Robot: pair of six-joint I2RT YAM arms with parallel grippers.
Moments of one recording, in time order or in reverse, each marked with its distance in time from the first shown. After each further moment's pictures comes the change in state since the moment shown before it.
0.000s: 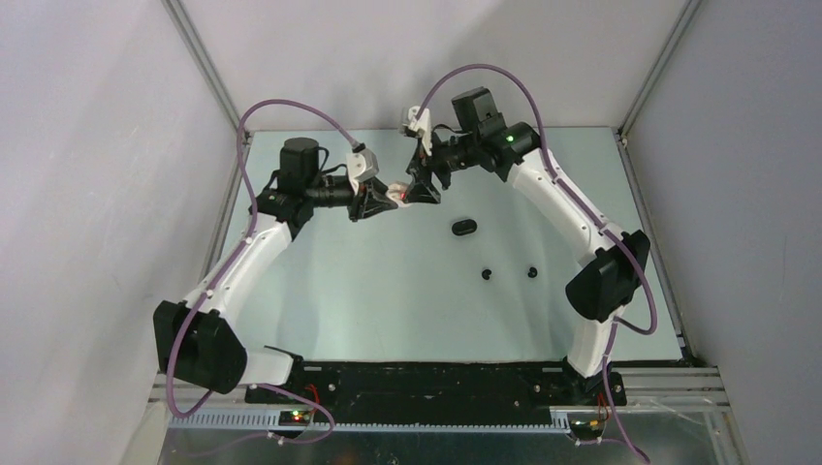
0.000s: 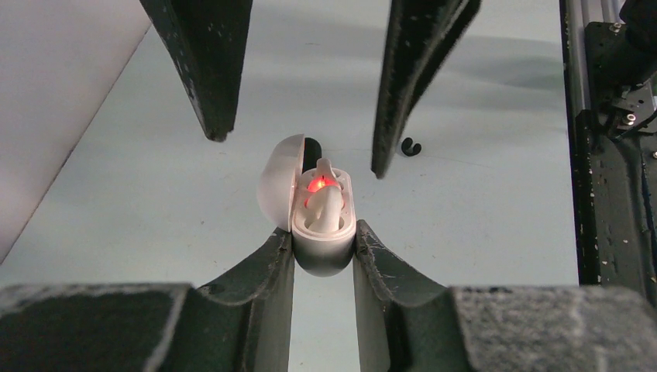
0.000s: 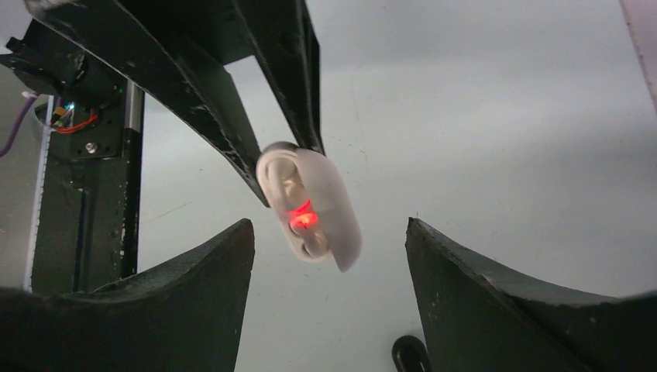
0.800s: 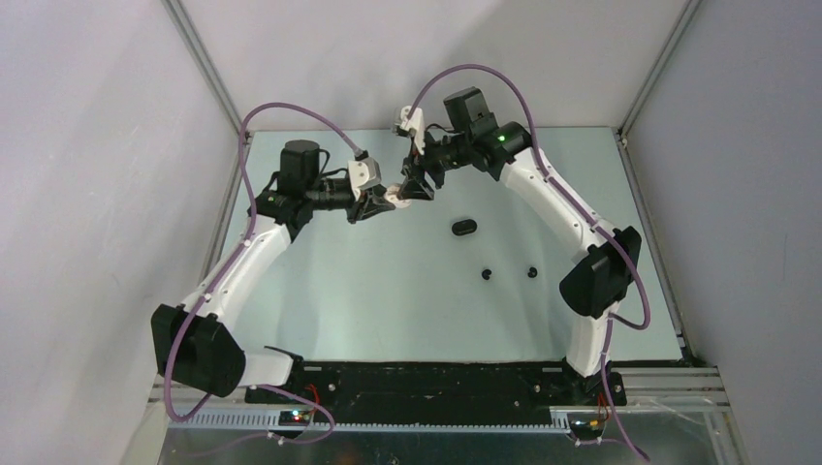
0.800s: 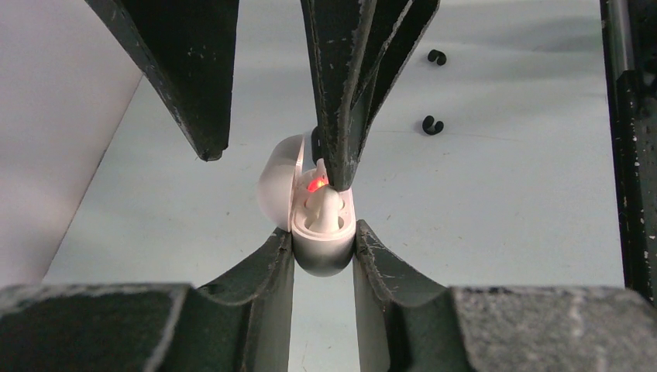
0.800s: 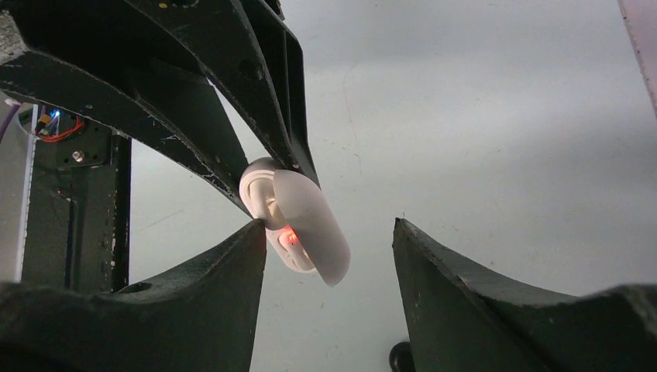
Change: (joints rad) left arm -0.010 -0.016 0.000 -0.059 -0.042 0.139; right arm 0.026 0.040 0.038 0.008 0.039 0.019
